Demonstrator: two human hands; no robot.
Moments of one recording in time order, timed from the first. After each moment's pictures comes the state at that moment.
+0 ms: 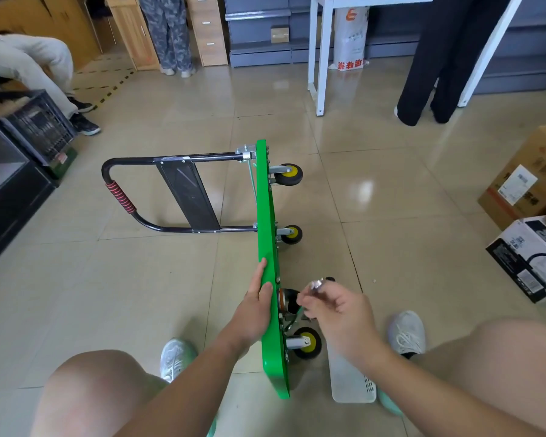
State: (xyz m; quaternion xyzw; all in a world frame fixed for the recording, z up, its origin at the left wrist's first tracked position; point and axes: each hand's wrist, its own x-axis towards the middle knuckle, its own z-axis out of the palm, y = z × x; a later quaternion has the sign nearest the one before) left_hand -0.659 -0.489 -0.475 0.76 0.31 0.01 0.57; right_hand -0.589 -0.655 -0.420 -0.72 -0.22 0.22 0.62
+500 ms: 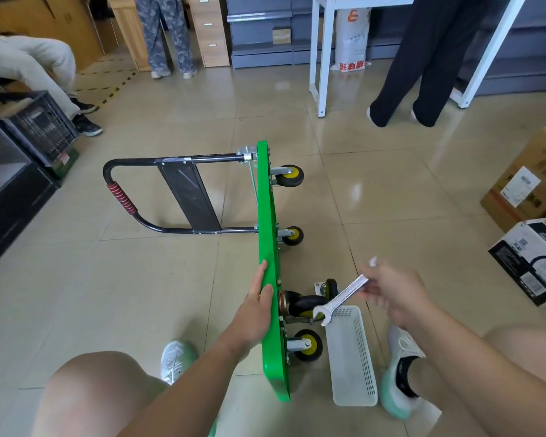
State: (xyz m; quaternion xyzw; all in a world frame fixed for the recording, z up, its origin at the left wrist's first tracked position) left_hand -0.659 -0.490 -0.476 0.76 0.31 0.01 0.58; right_hand -0.495 -0.681 -0.411 -0.70 0.14 0.30 0.64
